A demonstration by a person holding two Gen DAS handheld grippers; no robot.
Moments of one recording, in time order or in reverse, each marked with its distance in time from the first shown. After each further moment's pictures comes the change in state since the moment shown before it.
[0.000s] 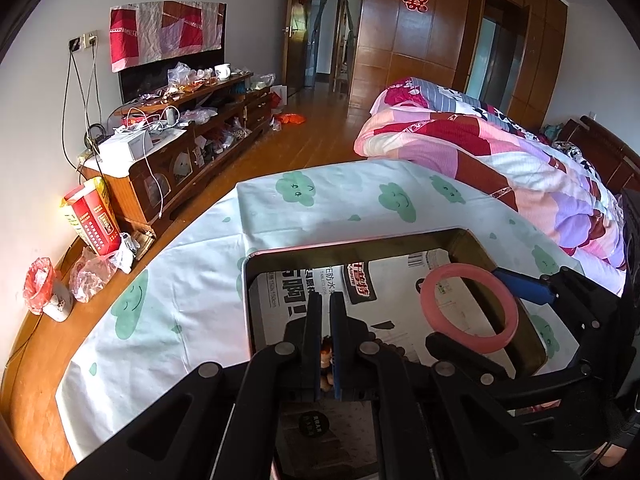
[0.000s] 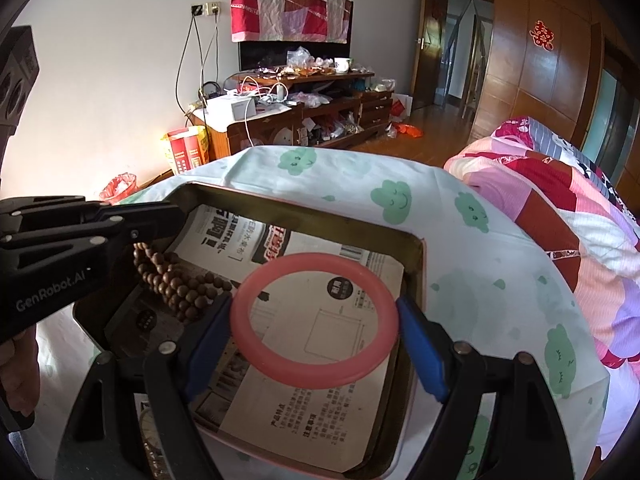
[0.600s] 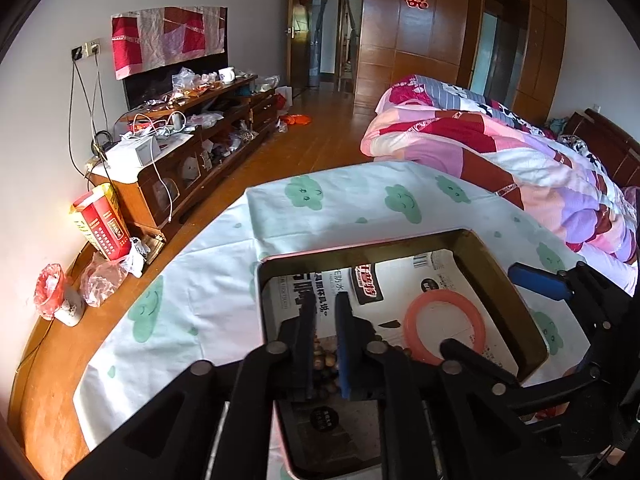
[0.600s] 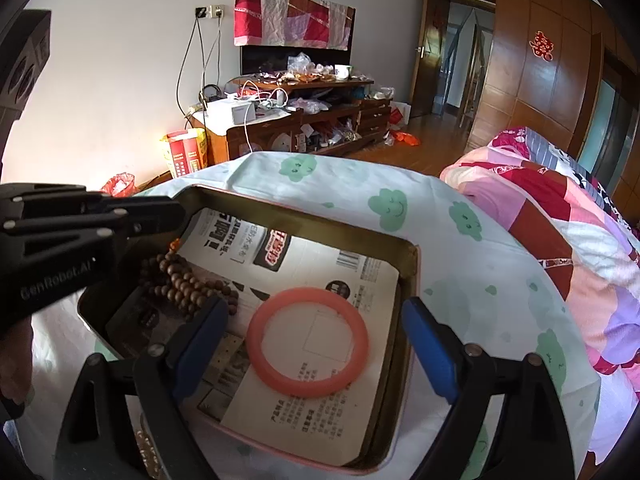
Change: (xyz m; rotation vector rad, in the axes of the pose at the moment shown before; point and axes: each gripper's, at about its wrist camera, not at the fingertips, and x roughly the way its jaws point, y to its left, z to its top) left arm -0.009 0.003 0.001 0.016 -0.004 0.039; right arm -0.008 0.004 -0.001 -0.025 -0.022 -0.025
